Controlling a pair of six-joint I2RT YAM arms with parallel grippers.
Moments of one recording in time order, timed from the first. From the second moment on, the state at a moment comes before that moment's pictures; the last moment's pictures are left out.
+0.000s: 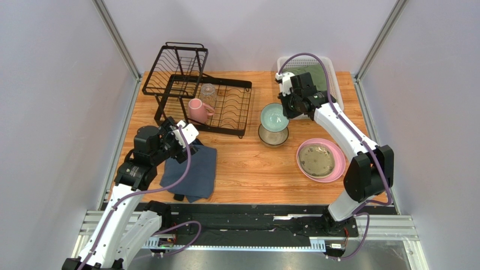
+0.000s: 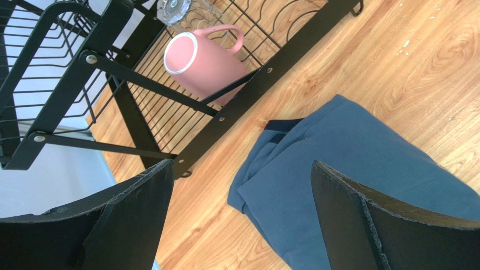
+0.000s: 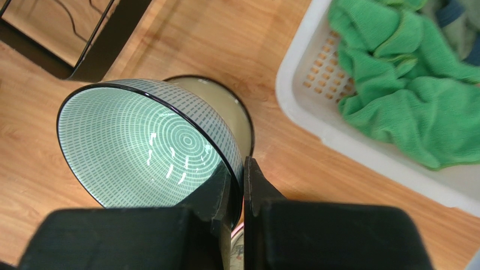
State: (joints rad) left arm -0.26 0.69 0.76 -0.52 0.23 0.68; right arm 0.37 1.62 1.46 -0.66 -0.04 -0.11
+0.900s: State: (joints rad) left arm -0.26 0.68 0.76 -0.55 0.23 0.68; right arm 0.34 1.77 1.41 -0.68 -0.16 -0.07
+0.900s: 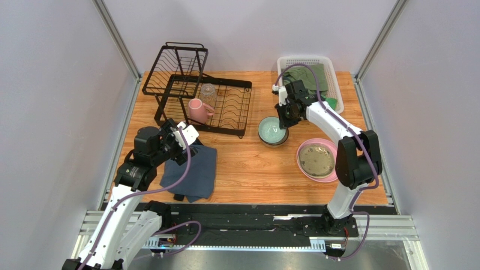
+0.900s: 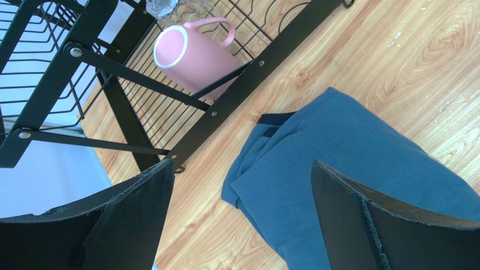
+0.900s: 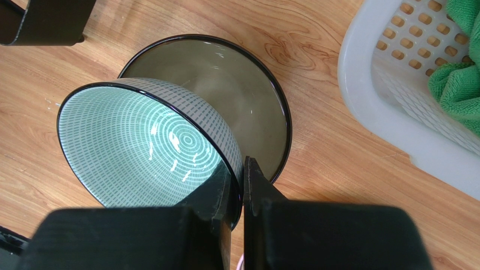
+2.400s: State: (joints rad) left arm -0.26 0.66 0.76 -0.55 0.23 0.69; right arm 0.34 1.83 1.38 -0.60 -0.08 -0.10
